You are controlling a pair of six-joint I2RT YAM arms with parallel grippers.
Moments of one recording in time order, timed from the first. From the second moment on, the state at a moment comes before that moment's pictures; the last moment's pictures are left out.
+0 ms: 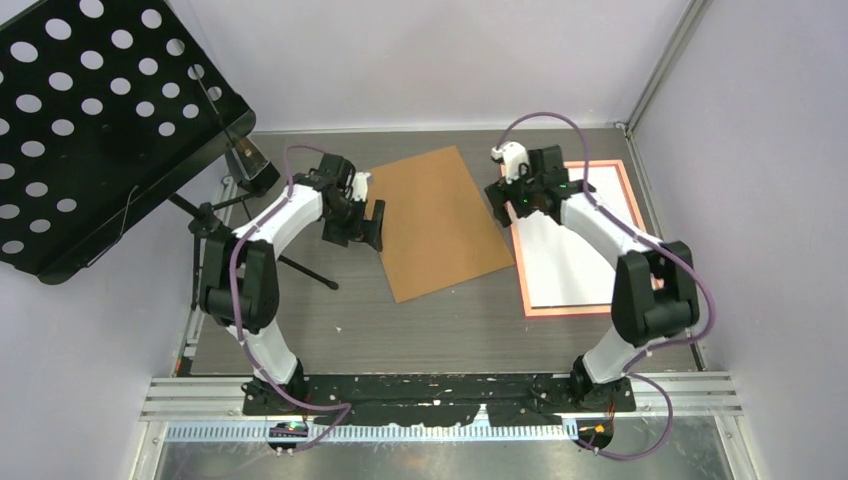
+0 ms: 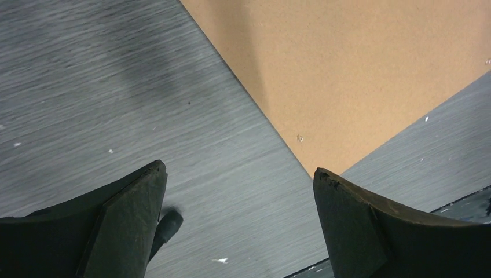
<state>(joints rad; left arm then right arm) -0.27 1.74 1.31 -0.78 0.25 -0.07 0.22 1.59 1.16 -0.33 -0.17 -0.33</state>
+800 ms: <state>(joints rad) -0.21 1.90 1.27 -0.59 0.44 -0.38 0.30 2.11 1.64 -0.48 -0.25 -0.12</state>
